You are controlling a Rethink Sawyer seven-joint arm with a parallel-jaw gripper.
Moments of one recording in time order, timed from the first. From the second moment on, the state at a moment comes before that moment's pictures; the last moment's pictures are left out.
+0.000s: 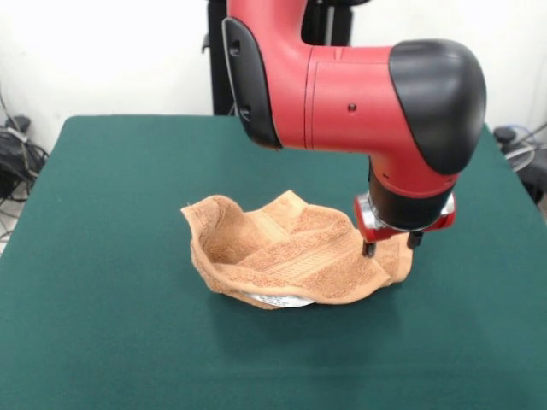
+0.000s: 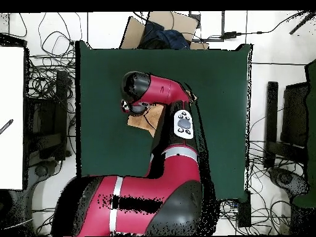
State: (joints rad) arm -0.09 -0.25 0.00 1.16 0.13 1.00 1.38
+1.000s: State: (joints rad) arm -0.08 -0.25 -0.01 1.06 0.11 1.05 1.38
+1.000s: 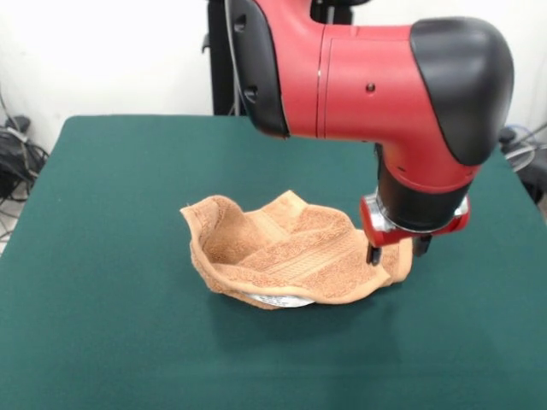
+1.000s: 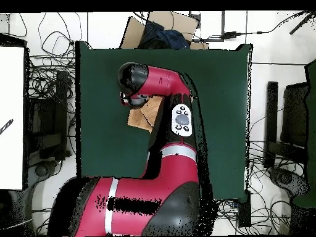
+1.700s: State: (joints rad) arm -0.09 -0.26 -0.01 1.03 0.10 1.06 1.38
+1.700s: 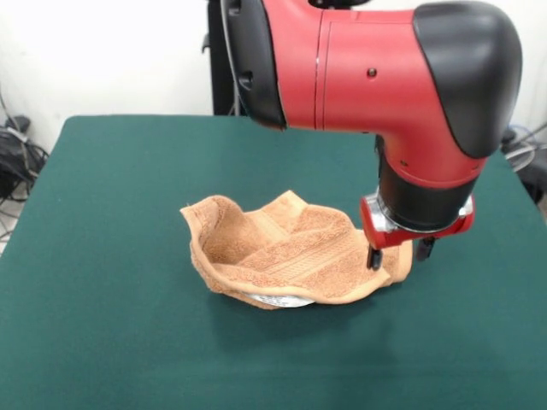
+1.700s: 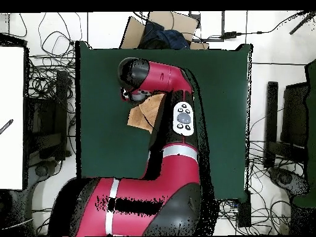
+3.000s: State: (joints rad) arm -0.11 -0.21 -0.01 1.03 0.10 1.05 1.38
